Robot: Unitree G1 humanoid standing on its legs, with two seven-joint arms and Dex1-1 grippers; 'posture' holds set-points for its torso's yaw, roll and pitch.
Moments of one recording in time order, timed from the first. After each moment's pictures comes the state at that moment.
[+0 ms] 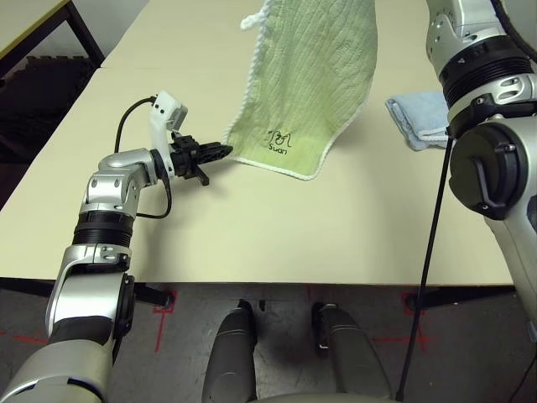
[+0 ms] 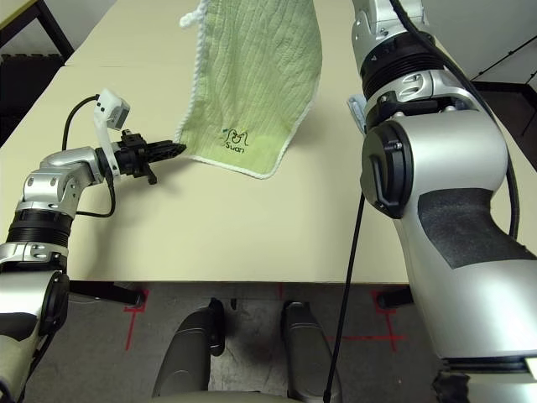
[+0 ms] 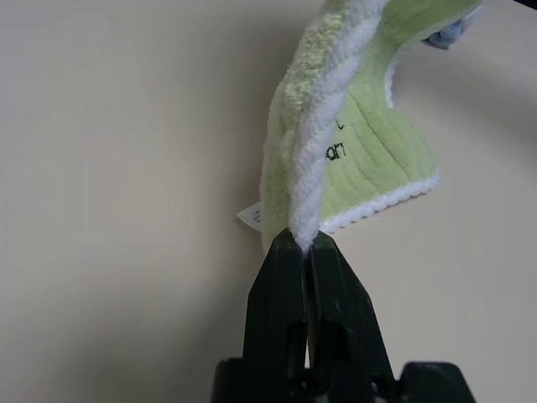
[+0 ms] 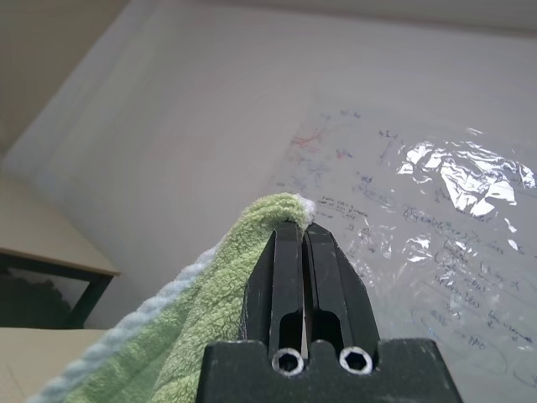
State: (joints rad) left arm -0.81 0.62 0.03 0.57 -0.27 0.42 -1.10; right arm -1.70 -0.34 -0.16 1.25 0.03 -0.63 0.56
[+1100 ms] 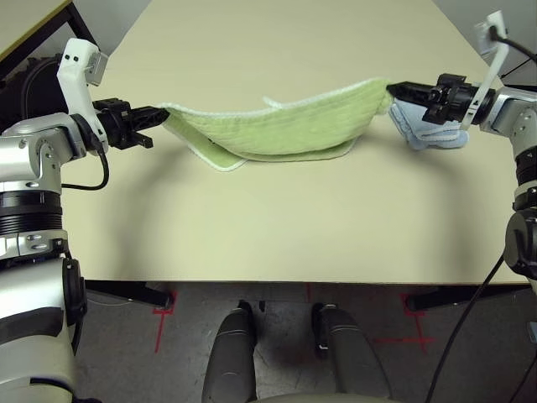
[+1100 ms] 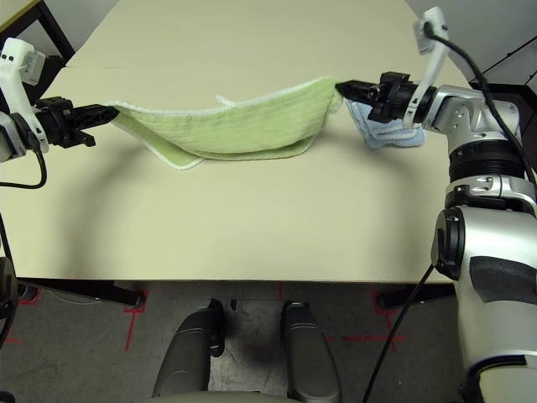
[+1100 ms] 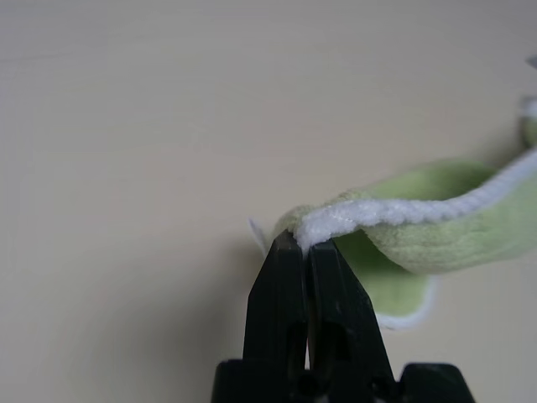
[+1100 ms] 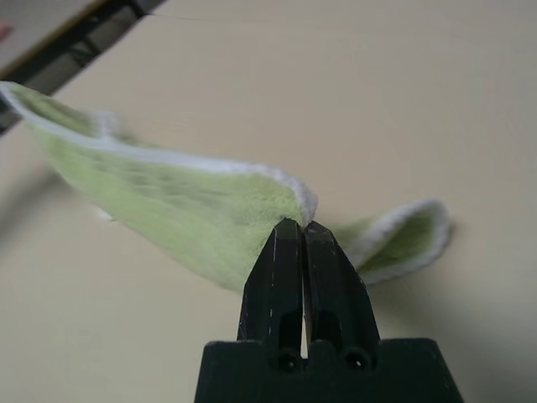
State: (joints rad) left arm -0.98 0.78 0.16 0.65 -0.25 0.62 -0.76; right arm -1.19 -0.60 -0.13 0.97 0.22 0.50 0.95
